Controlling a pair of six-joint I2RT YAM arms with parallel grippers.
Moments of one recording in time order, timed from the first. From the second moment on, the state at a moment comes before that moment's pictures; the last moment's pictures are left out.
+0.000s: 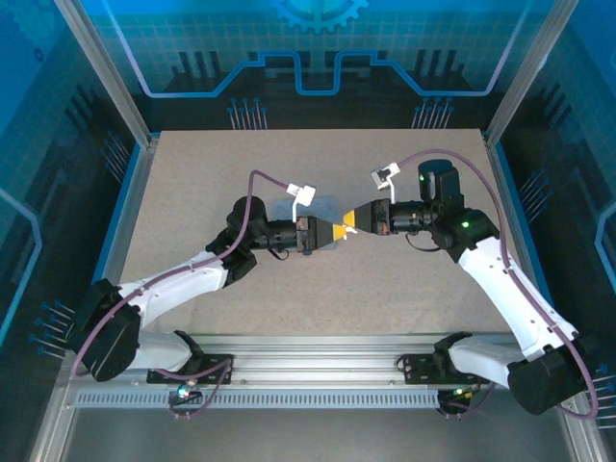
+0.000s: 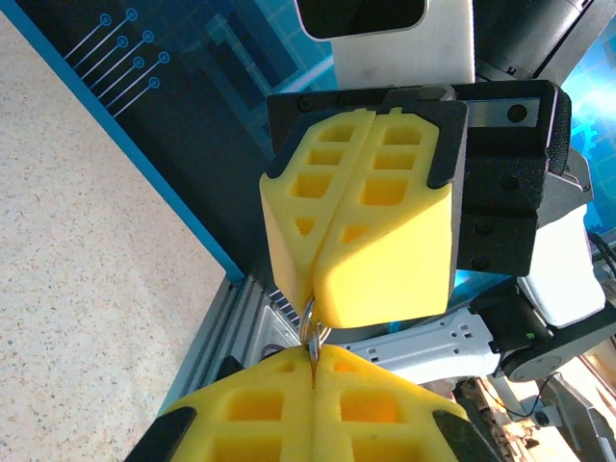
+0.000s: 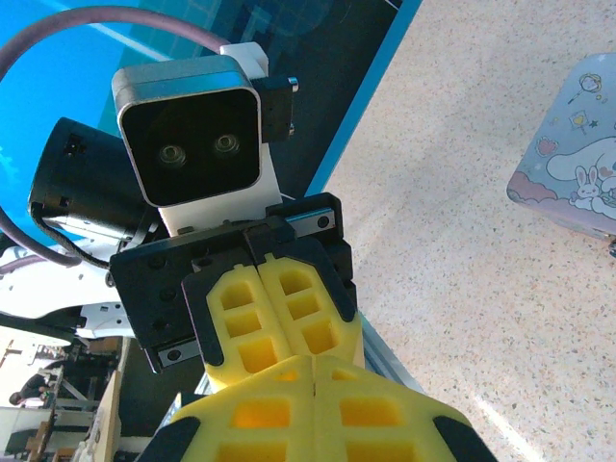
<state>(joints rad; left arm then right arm) -0.66 1.33 0.80 0.56 0.77 -0.97 0.37 1.14 1.12 -0.52 -0.92 0.57</state>
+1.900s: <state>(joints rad) -0.67 1.32 0.80 0.48 0.77 -0.92 0.34 1.11 1.08 -0.50 -0.91 0.60</state>
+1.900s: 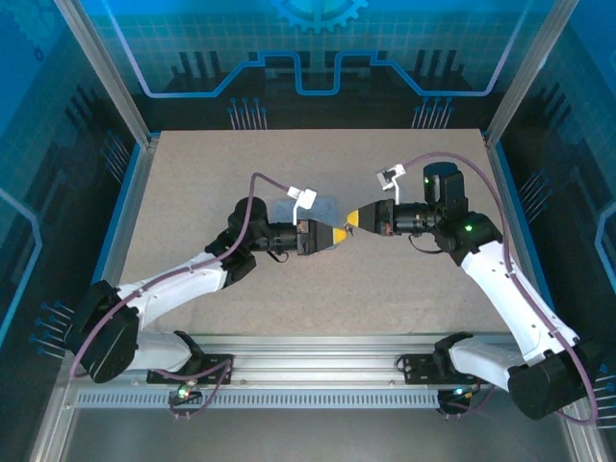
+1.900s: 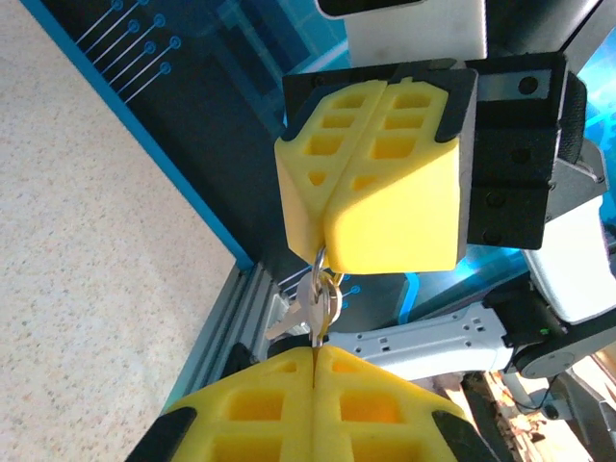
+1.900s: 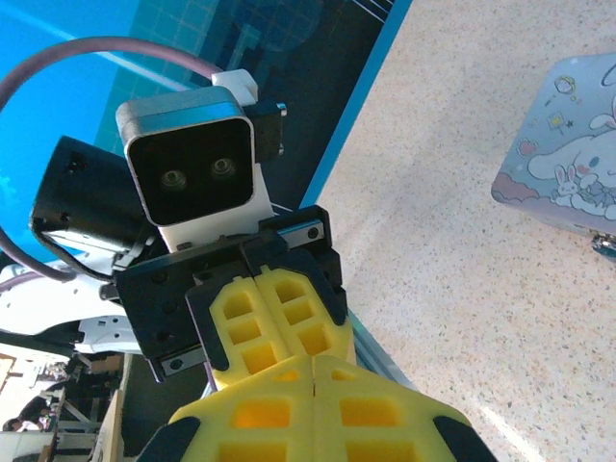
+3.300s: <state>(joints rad) -0.67 1.38 1.28 -0.63 0.84 -0.40 0.35 1.08 0.97 -0.46 -1.04 0.40</state>
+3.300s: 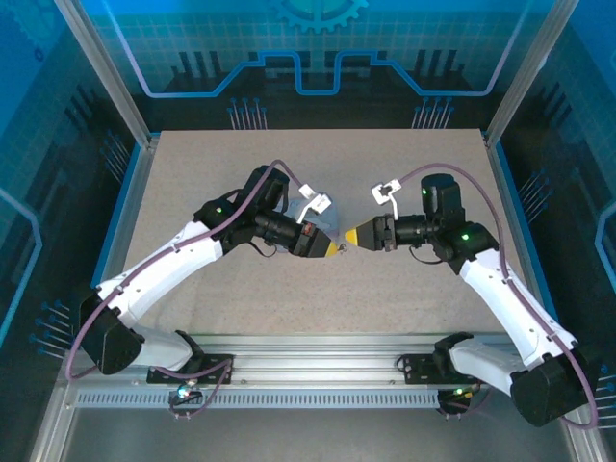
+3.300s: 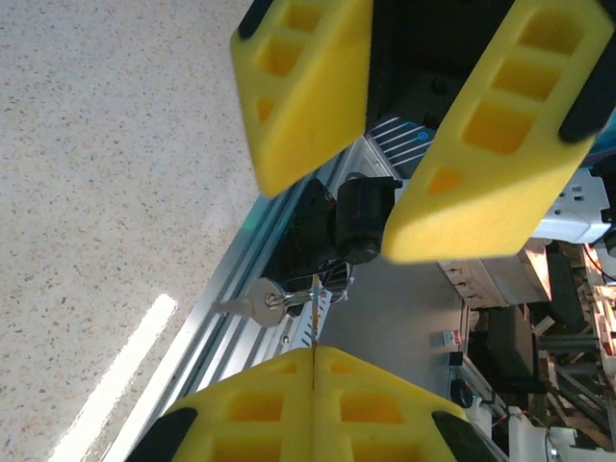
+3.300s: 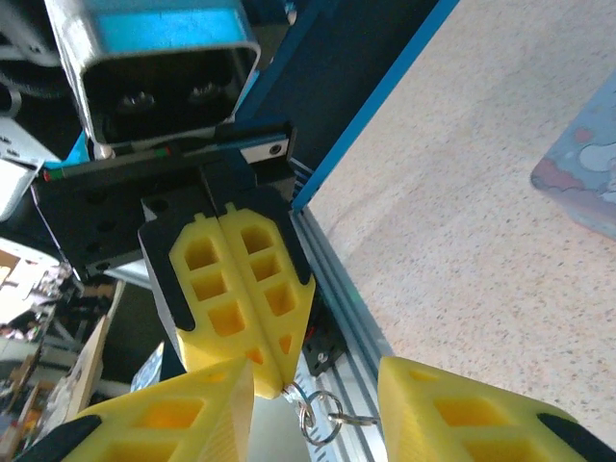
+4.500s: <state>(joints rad) -0.66 1.37 1.28 -0.65 0.88 -0.37 0.43 1.10 1.01 -0.56 -1.05 0.26</state>
